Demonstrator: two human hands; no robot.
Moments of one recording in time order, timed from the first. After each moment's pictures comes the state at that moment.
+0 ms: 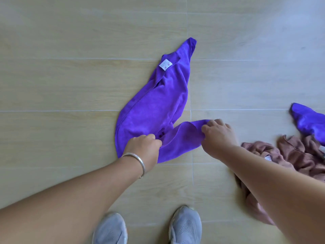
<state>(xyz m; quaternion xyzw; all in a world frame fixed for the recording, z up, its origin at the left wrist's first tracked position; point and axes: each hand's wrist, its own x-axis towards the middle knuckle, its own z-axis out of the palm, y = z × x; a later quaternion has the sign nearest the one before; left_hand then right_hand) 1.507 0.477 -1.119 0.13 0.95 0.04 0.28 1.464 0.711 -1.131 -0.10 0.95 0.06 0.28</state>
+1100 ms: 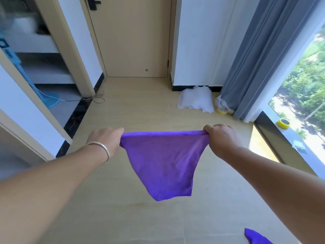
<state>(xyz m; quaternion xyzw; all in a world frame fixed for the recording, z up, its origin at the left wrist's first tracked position) 1.222 0.317 -0.487 0.03 1.00 -0.09 0.01 1.204 0.670 -0.482 -0.11 0.99 0.02 -0.07</state>
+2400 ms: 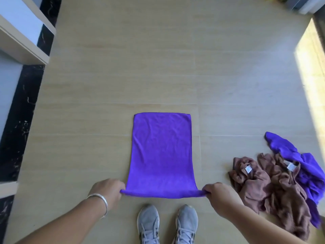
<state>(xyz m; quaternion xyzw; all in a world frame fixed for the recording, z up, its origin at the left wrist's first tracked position) 1.596 0.273 -0.896 0.02 0.89 0.00 0.45 1.588 0.636 -0.903 -0.04 0.91 -0.08 0.41</state>
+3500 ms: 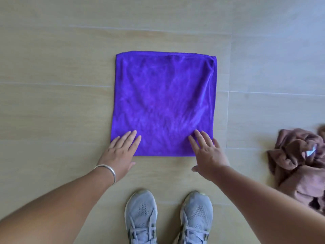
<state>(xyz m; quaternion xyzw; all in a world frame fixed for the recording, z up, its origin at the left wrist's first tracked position) 1.620 0.299 -1.179 0.14 0.92 -0.02 0.36 1.576 0.598 -1.174 -0.22 0.88 0.11 0.41</state>
